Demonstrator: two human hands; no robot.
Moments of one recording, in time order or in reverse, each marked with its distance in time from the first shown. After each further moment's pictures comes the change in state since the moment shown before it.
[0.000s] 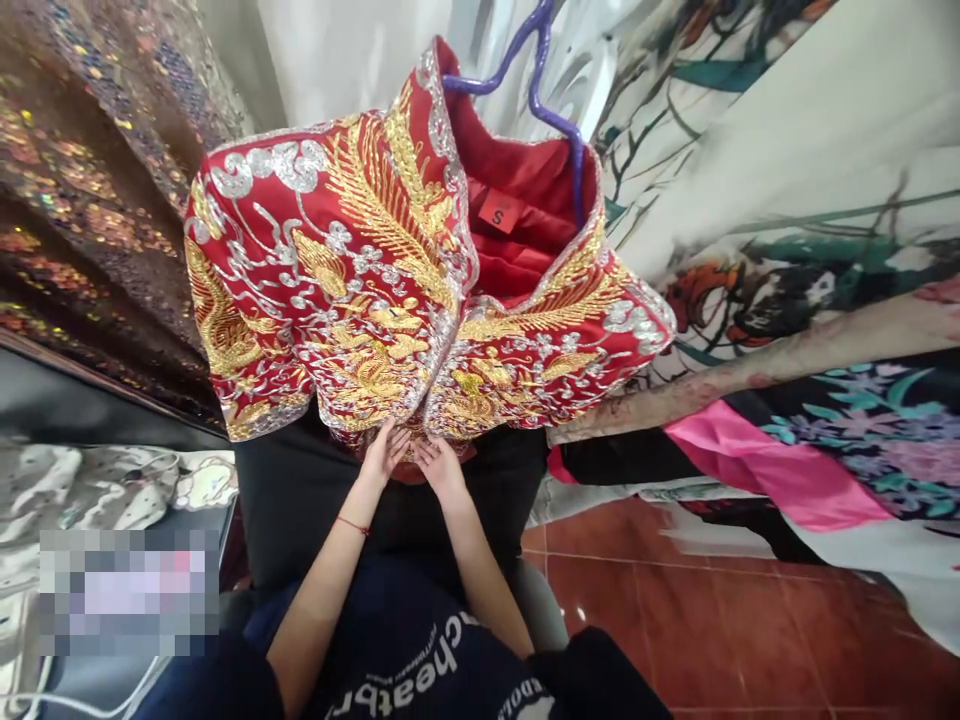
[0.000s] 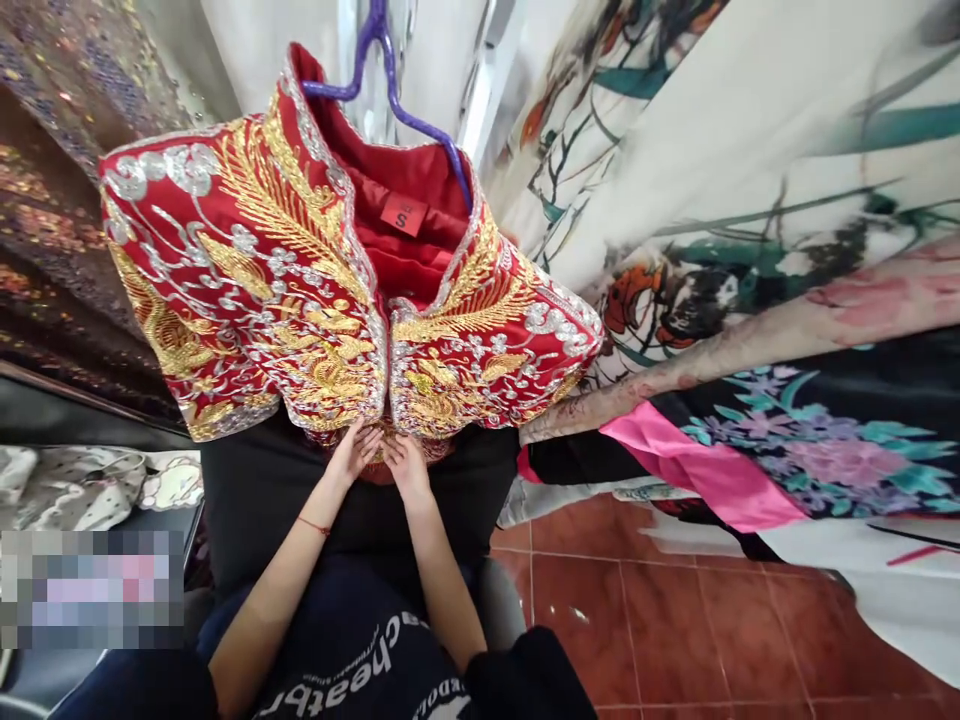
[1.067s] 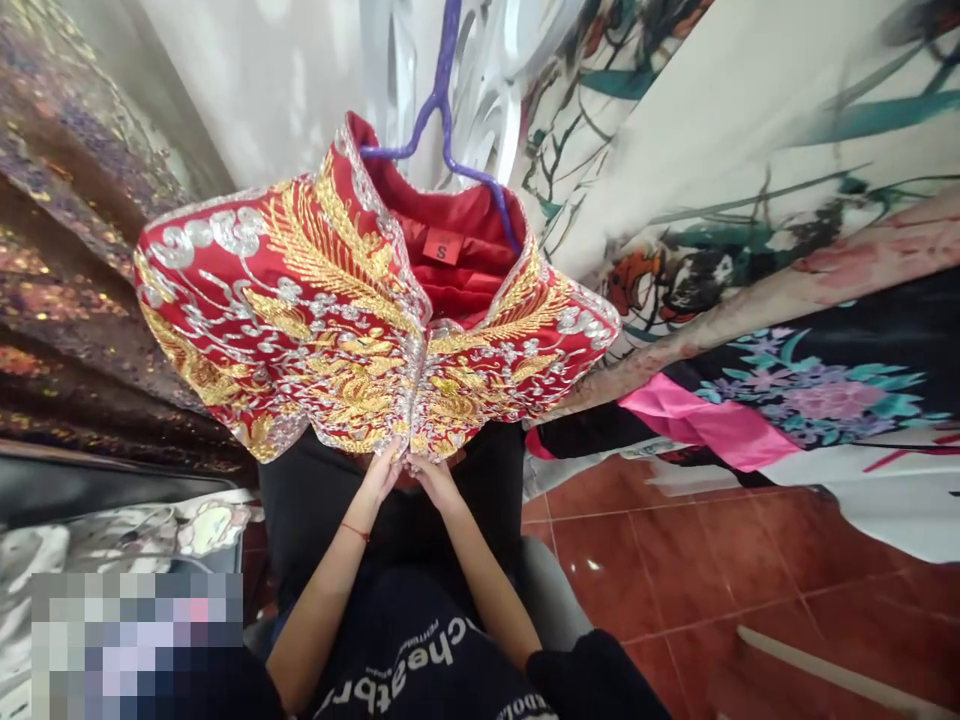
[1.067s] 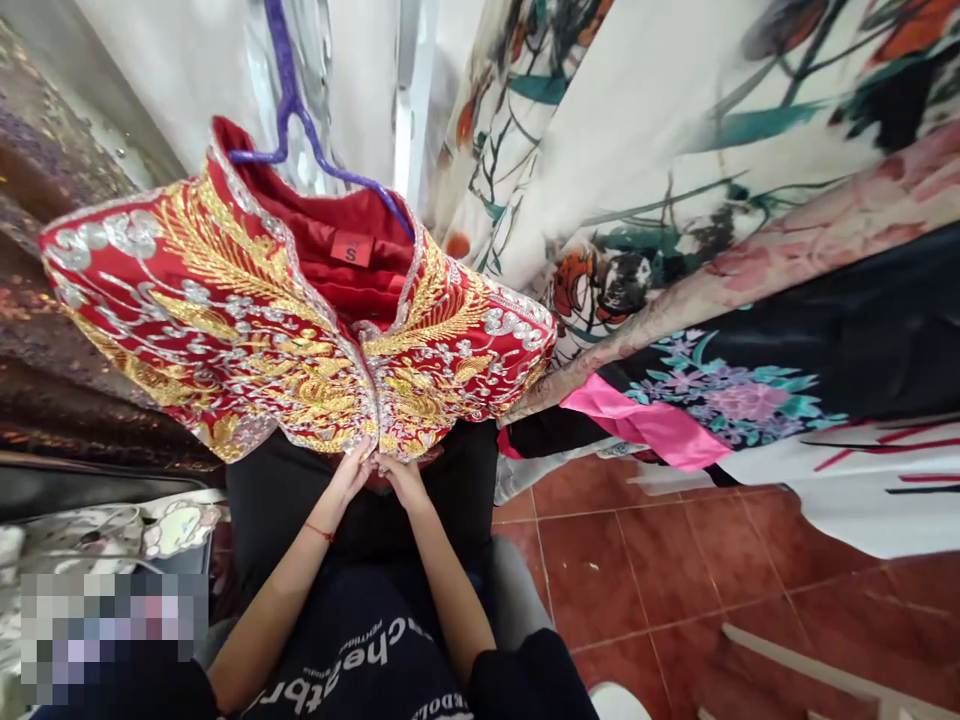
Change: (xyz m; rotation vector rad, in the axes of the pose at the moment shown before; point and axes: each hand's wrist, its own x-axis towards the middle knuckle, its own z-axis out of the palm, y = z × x) left_hand 0.005 -0.009 -0.003 -0.298 -0.291 -0.258; right_hand 0.000 0.042 -0.010 0.063 -0.123 -0.109
